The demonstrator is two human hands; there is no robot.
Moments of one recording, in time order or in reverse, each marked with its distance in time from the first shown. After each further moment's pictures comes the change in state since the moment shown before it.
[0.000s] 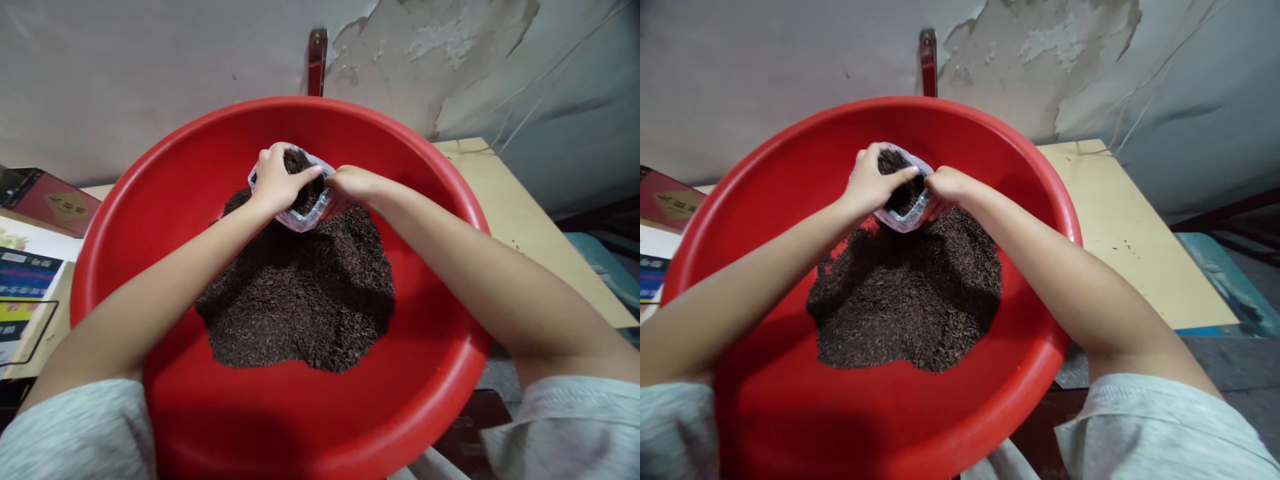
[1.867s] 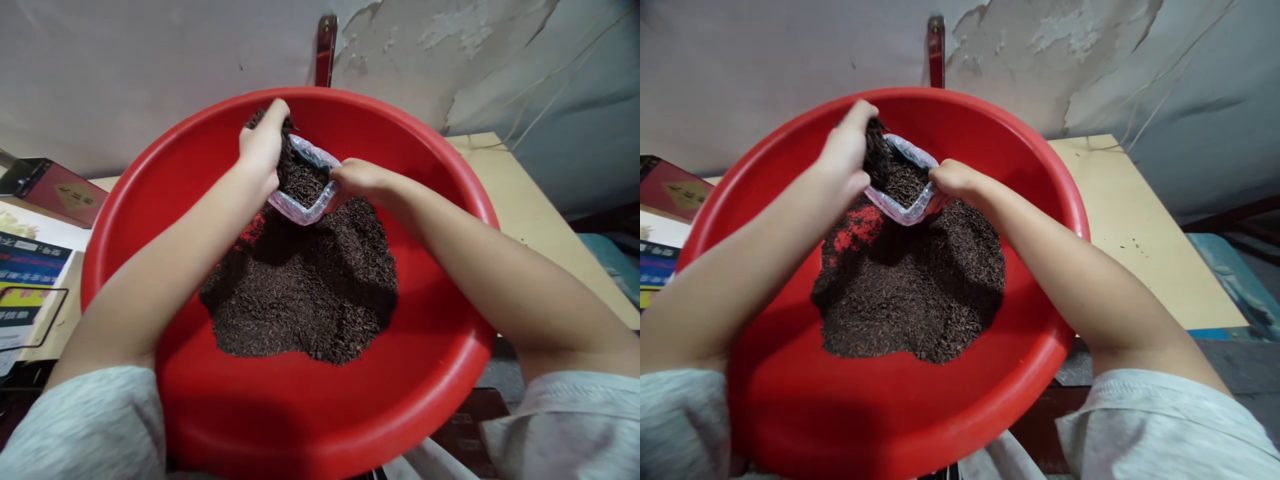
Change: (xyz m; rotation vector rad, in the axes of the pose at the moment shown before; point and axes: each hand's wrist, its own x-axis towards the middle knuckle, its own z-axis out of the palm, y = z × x) left_hand 0.013 0.046 -0.025 -0.519 0.152 -0.473; right_hand -0.002 -0.003 -0.001 -0.137 -0.058 -0.007
